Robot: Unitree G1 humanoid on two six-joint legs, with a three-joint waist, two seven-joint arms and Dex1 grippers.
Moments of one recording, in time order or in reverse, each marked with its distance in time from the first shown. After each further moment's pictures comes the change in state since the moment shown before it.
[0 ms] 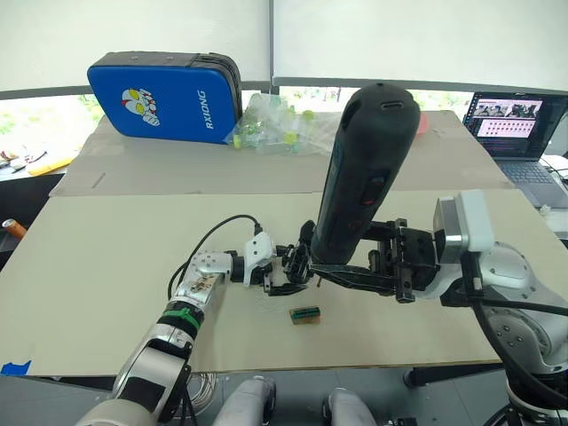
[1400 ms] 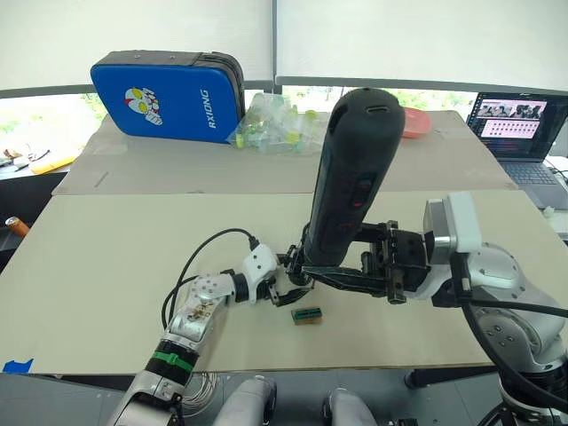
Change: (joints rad) left arm 0.253 -0.009 -0.029 -0.477 0.031 0.293 0.313; right arm -0.011 0.025 0.036 0.003 -0.017 0.000 -0.011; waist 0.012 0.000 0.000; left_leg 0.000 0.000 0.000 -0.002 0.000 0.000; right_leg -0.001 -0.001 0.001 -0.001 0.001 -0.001
